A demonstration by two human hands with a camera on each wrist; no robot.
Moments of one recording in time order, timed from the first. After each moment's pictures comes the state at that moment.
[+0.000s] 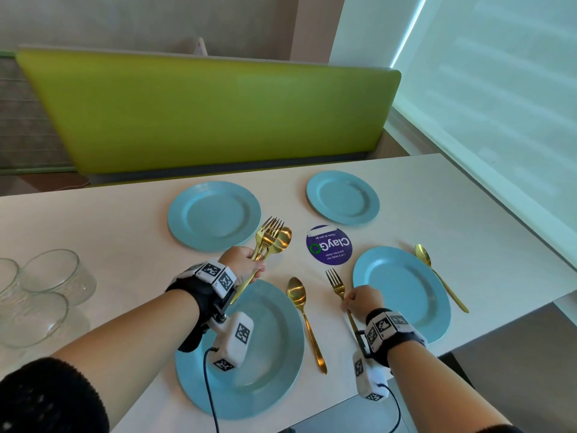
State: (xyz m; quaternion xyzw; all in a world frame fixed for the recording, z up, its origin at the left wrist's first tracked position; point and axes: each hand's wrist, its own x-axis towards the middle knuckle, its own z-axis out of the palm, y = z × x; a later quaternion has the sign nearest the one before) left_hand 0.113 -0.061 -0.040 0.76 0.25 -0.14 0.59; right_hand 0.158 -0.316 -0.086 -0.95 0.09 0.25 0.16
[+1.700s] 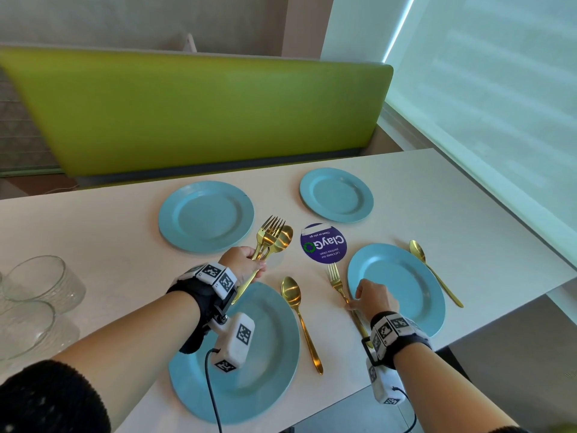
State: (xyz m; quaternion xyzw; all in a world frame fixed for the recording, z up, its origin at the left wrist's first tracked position) left_hand 0.122 -0.071 -0.044 0.75 0.25 -0.14 0.59; right_hand 0.151 -0.332 -0.069 -0.98 0.06 0.19 0.07
